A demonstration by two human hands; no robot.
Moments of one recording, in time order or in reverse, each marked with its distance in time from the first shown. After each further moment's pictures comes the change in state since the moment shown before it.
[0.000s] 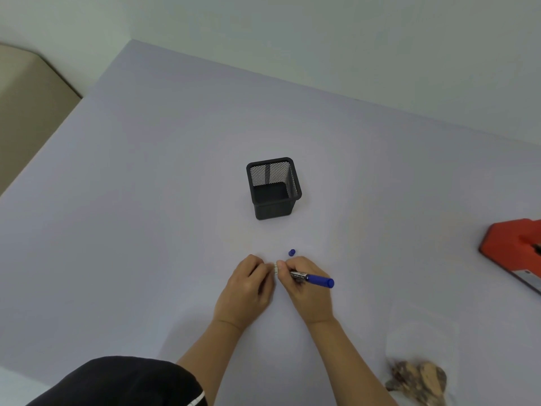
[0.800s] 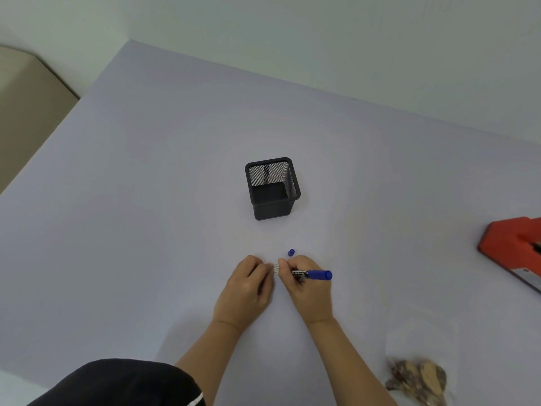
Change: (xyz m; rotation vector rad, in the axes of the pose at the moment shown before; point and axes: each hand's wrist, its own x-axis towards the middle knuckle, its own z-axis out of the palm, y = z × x) left_hand -0.001 -0.001 0.000 0.009 -0.006 -0.001; right_hand 0.002 0.000 0.001 0.006 0.033 -0.001
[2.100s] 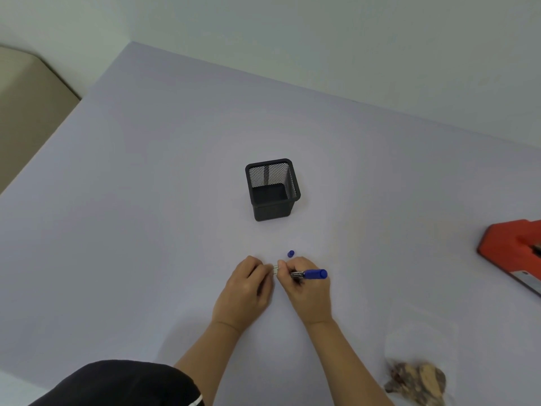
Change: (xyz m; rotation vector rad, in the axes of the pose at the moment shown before) left_hand 0.002 -0.003 -0.001 -0.009 -0.008 0.004; right_hand 0.001 0.002 0.005 -0.033 0.034 -0.019
